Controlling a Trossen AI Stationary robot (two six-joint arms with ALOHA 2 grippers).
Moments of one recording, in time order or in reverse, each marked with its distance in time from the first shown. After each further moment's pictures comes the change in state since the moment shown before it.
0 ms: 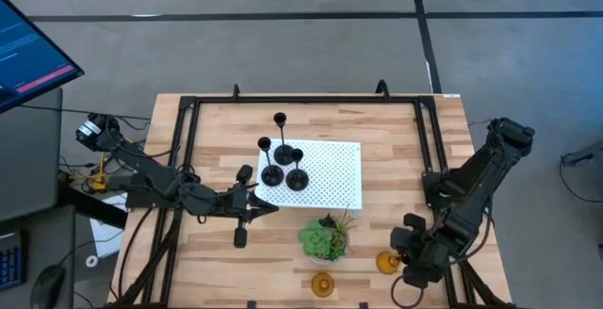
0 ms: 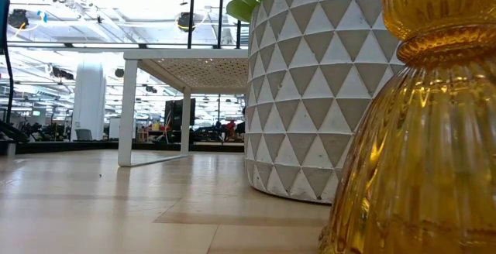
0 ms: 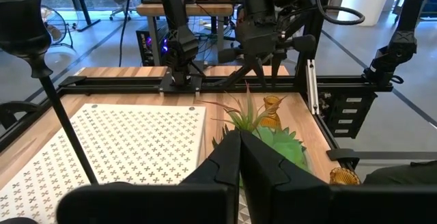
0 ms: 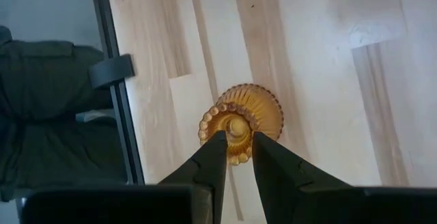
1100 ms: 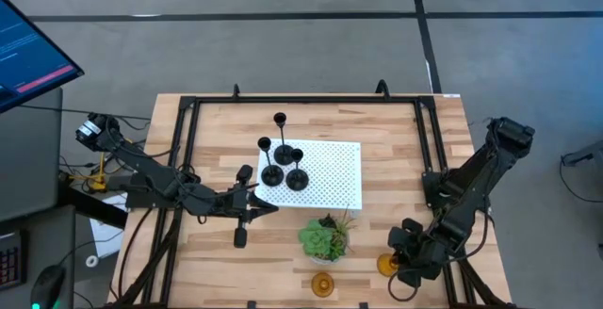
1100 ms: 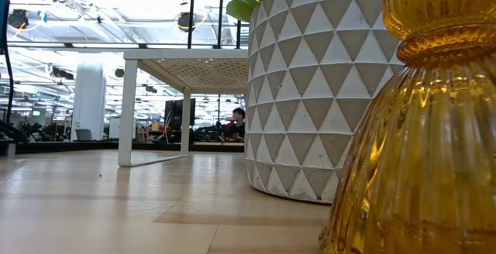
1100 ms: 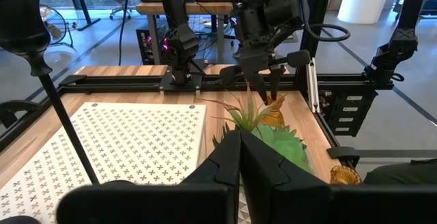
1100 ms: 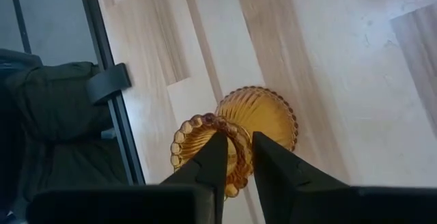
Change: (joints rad) left arm 0.000 0.000 0.000 -0.006 0.000 0.000; right arm 0.011 -0.003 -0.201 0.280 0.000 0.122
